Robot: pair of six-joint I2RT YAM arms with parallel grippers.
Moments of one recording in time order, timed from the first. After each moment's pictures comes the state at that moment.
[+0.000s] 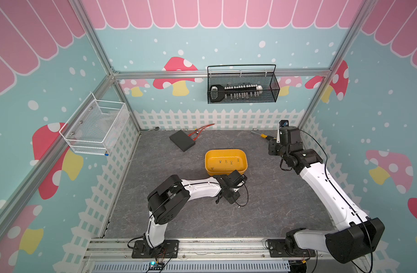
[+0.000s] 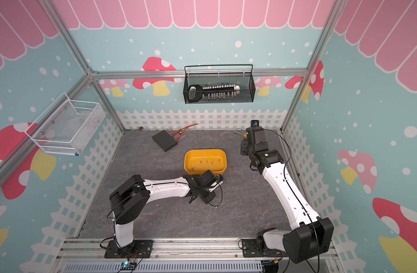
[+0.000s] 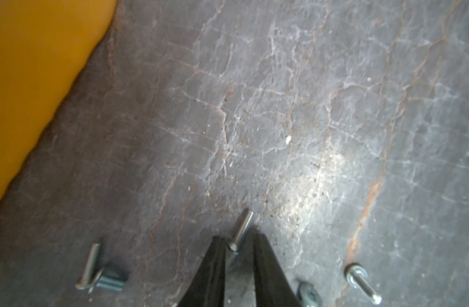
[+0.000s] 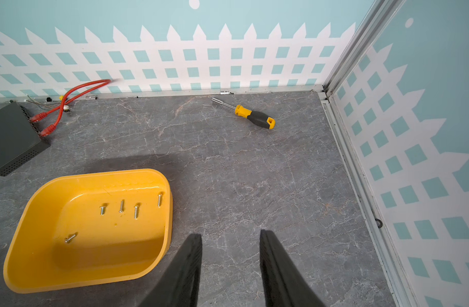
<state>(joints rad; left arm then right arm) -0.95 1.95 1.24 -0.43 0.01 -0.04 0.27 1.30 1.31 -0.65 0.29 0.18</state>
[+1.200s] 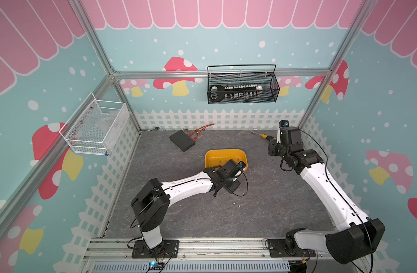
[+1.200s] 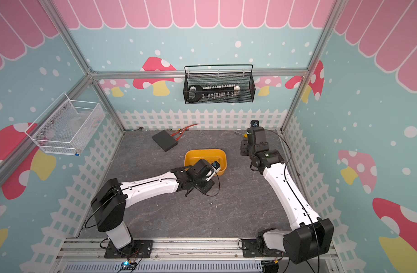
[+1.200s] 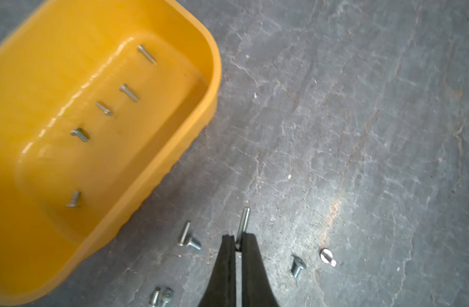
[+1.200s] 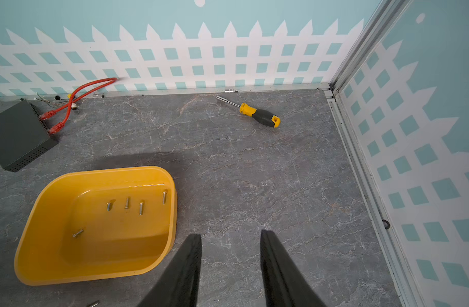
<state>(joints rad) -0.89 1.77 1.32 -0.48 -0.05 -0.05 0.27 1.30 1.31 -0.65 0.25 0.18</state>
